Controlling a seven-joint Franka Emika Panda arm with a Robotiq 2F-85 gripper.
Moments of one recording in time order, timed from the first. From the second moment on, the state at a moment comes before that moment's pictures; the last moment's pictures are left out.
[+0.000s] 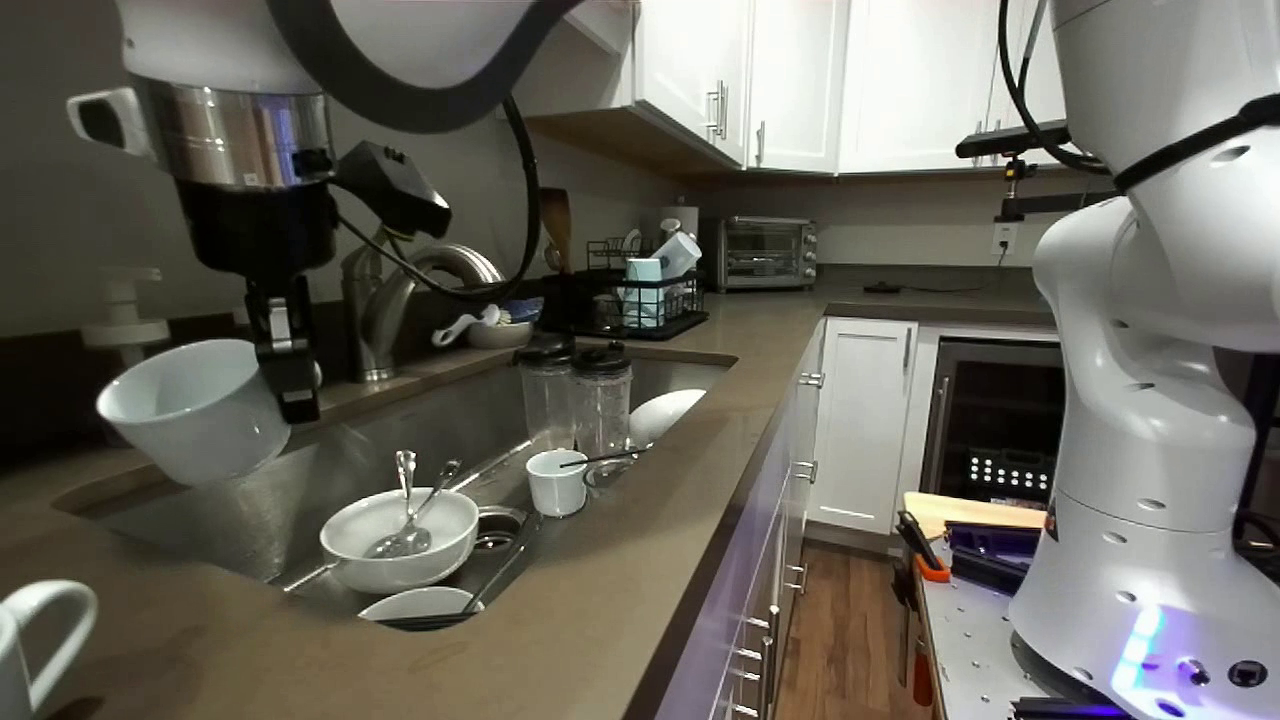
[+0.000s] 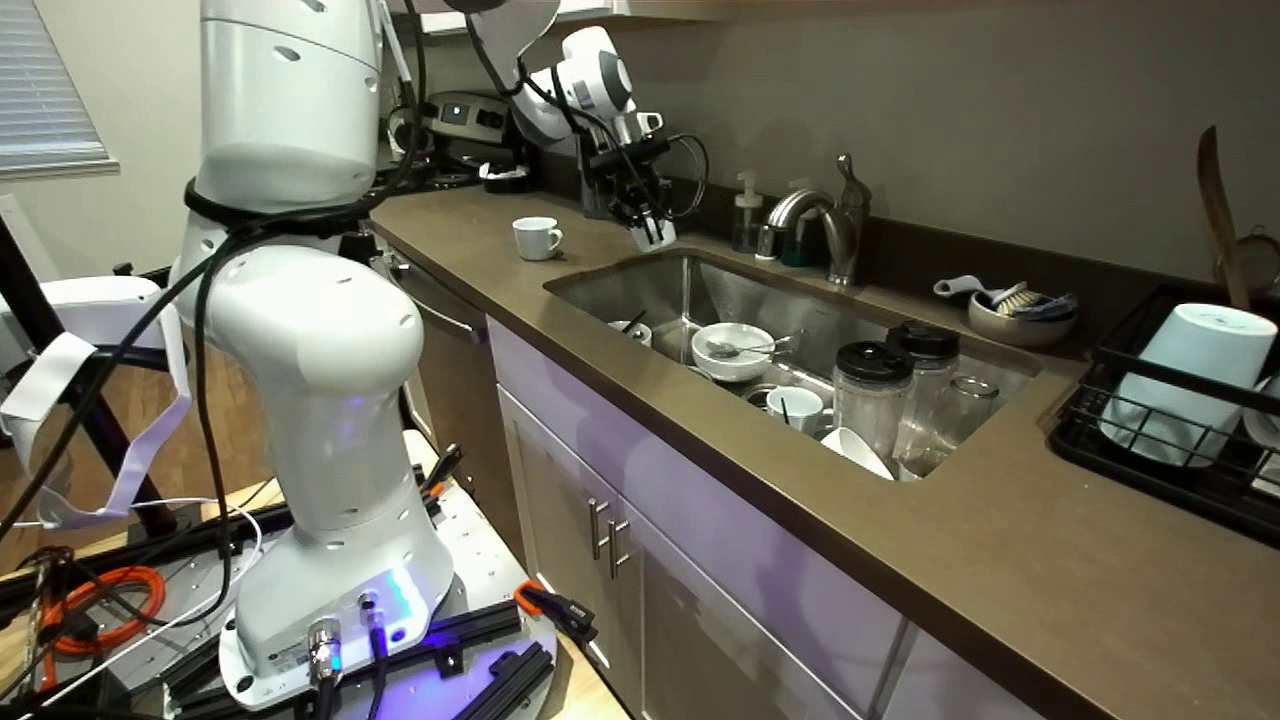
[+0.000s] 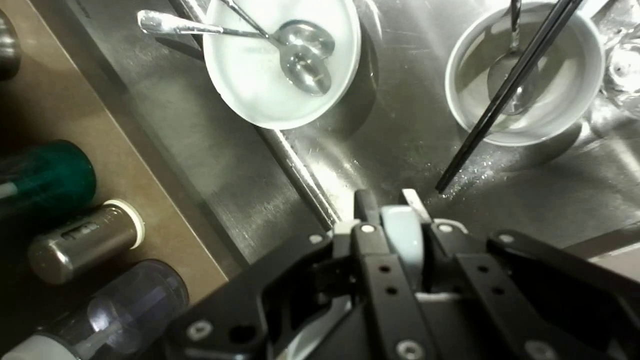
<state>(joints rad) 0.30 0.32 0.24 -1.79 -0.51 2.18 -0.13</state>
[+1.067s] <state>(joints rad) 0.30 0.28 0.24 -1.90 -0.44 2.52 -0.20</state>
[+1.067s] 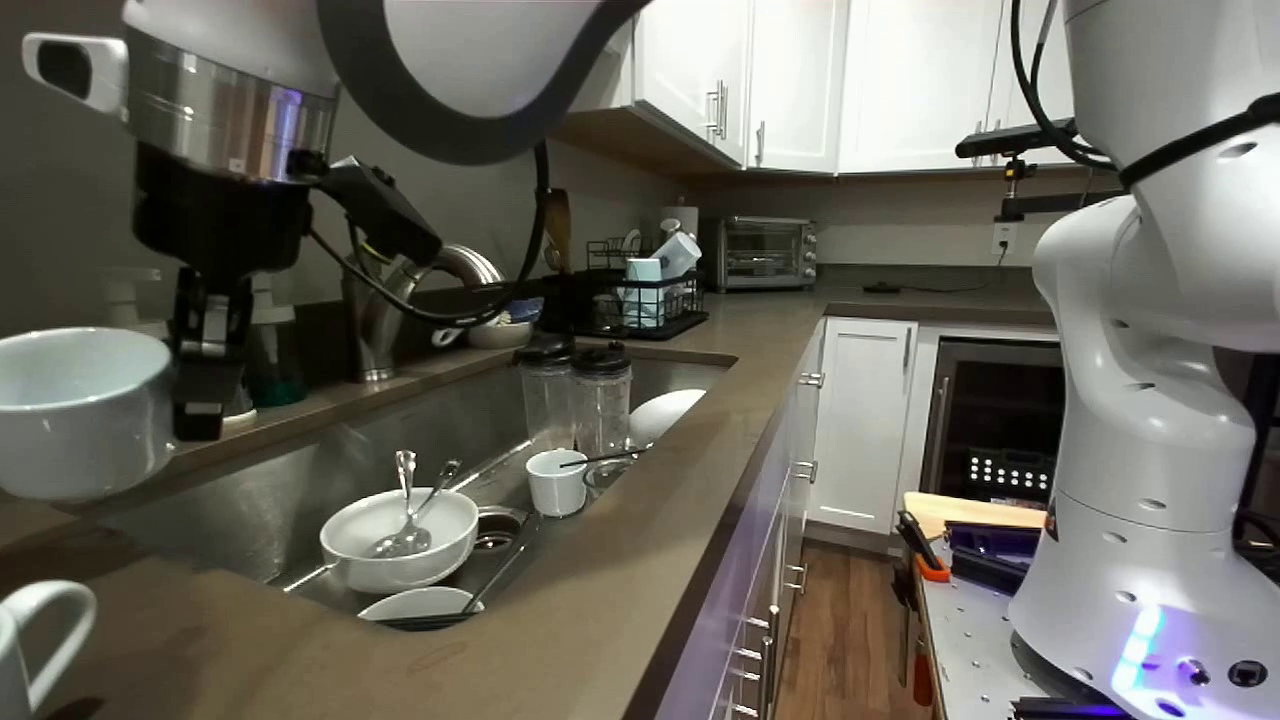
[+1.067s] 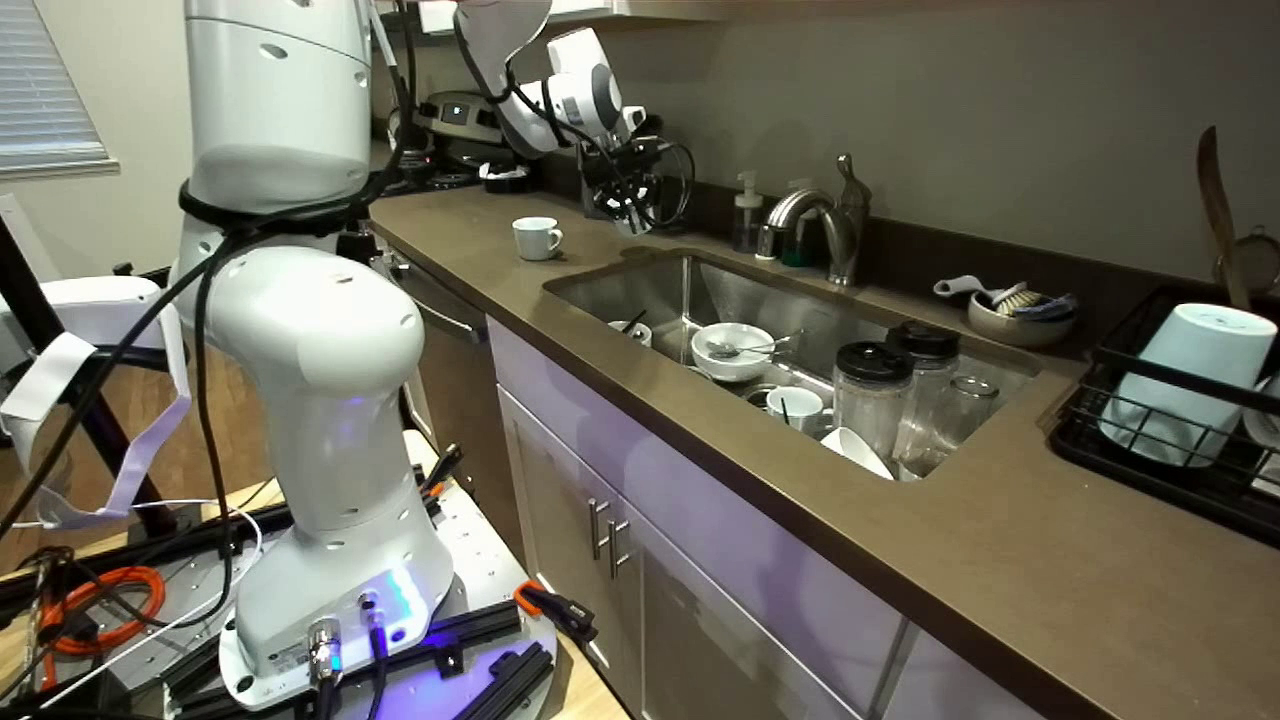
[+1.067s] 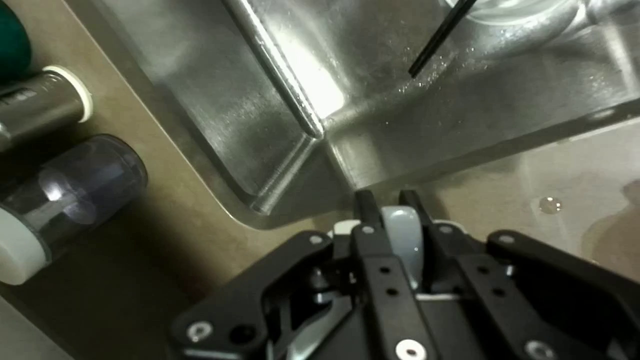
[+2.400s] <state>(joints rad) 0.20 0.38 0.35 -1.83 -0.02 2.50 -0.57</state>
